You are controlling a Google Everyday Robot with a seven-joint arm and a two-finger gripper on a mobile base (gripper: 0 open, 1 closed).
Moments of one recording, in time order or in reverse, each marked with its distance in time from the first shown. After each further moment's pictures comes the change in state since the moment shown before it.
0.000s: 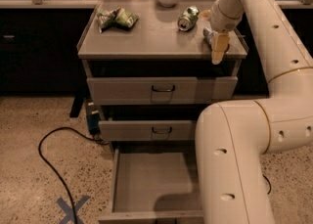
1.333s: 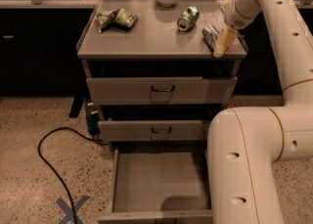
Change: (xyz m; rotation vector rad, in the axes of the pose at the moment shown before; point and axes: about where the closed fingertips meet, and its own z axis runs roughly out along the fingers) arm 0.051 -0.023 -0.020 0.195 -0.008 0.365
